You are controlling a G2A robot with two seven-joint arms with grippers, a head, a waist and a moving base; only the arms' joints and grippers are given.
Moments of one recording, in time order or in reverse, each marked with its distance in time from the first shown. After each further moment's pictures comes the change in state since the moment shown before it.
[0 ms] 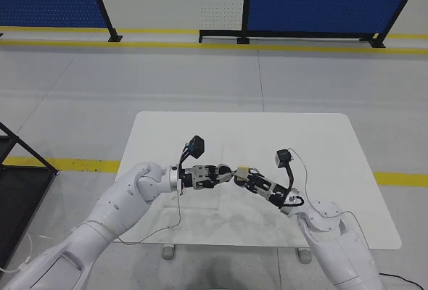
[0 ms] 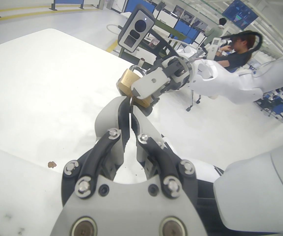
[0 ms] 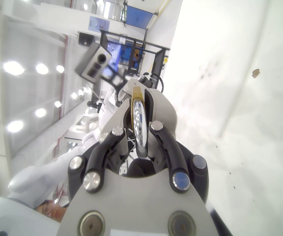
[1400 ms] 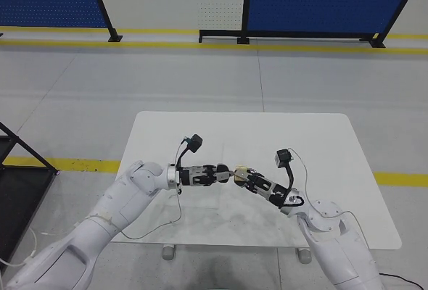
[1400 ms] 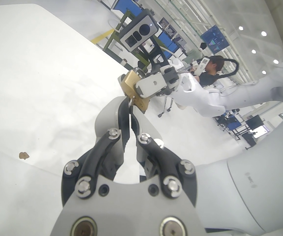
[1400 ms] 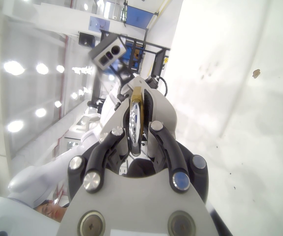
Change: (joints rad) left arm -0.043 -0.030 0.005 0.106 -0.529 0.000 -0.449; right arm 0.000 0.000 0.000 0.000 0.000 0.000 0.000
